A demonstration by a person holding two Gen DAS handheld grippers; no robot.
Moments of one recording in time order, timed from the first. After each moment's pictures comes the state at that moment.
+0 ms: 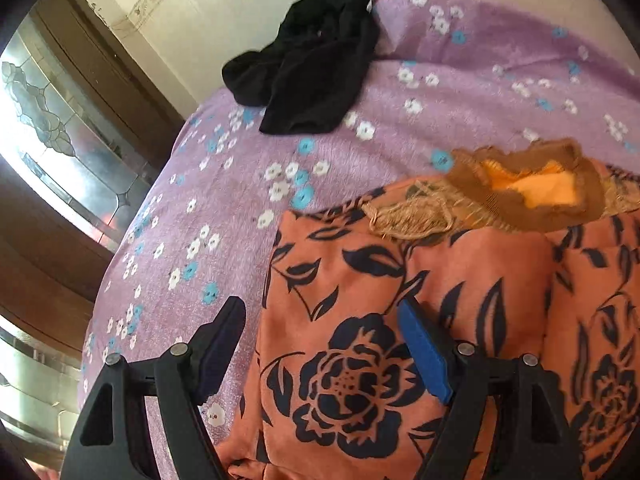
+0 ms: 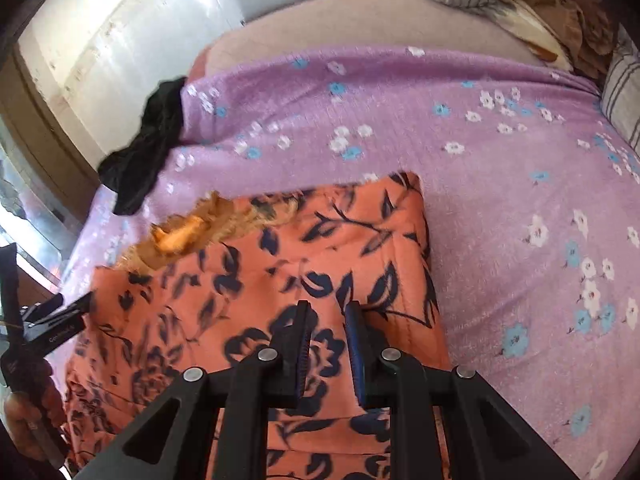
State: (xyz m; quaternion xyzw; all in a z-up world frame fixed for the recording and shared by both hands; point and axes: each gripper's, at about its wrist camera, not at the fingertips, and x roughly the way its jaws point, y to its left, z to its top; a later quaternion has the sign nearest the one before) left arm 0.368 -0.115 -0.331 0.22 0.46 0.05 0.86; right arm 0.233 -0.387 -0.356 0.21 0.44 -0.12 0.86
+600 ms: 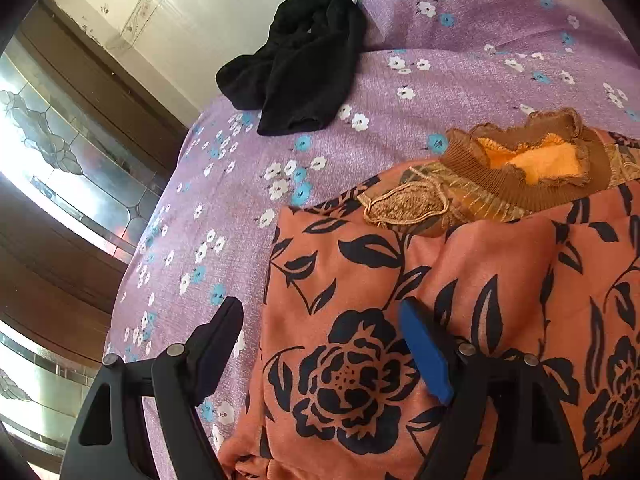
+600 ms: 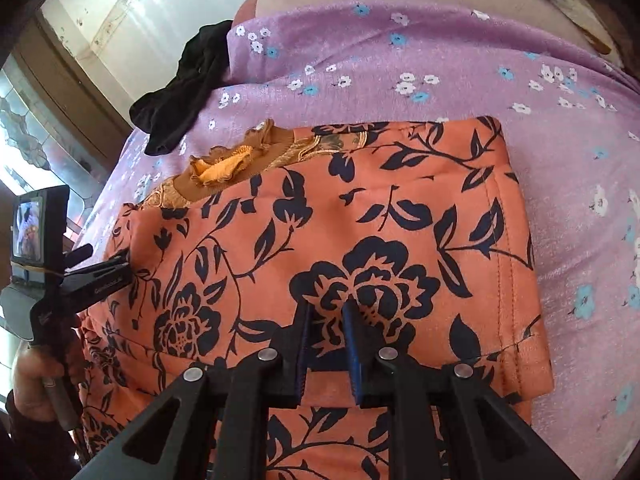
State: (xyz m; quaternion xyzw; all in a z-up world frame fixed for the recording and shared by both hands) left arm 0.356 -0.126 -0.325 0.25 0.44 0.04 0.86; right arm 0.235 -0.341 -0.351 0.20 0.46 -0.02 0.86
